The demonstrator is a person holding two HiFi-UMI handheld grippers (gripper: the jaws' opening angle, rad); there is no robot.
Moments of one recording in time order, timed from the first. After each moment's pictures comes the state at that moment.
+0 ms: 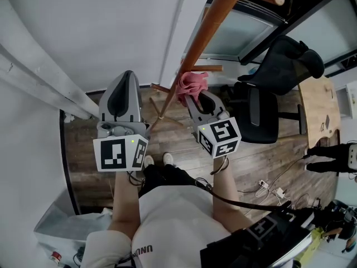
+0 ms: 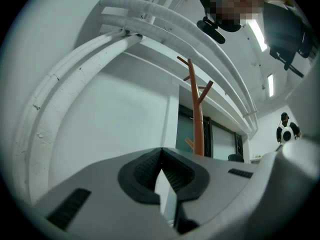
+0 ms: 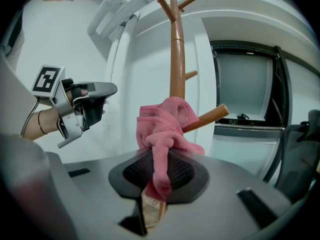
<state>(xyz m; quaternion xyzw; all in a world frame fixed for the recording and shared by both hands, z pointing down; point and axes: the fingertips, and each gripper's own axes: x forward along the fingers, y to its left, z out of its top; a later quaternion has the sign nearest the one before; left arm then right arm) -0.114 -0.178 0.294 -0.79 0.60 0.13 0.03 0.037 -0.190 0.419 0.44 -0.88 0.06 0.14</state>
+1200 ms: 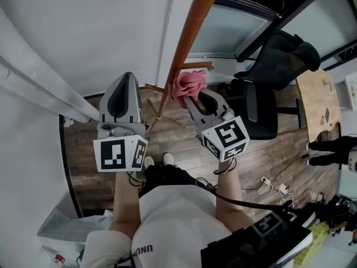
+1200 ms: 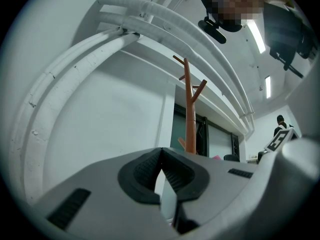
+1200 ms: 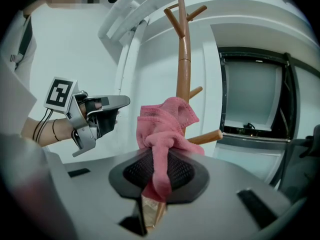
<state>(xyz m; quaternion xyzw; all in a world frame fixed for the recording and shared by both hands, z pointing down) -0.092 -0.174 0.292 -0.80 0.59 0.13 0.02 0.045 -0.170 0.382 0.41 -0.90 0.02 0.14</state>
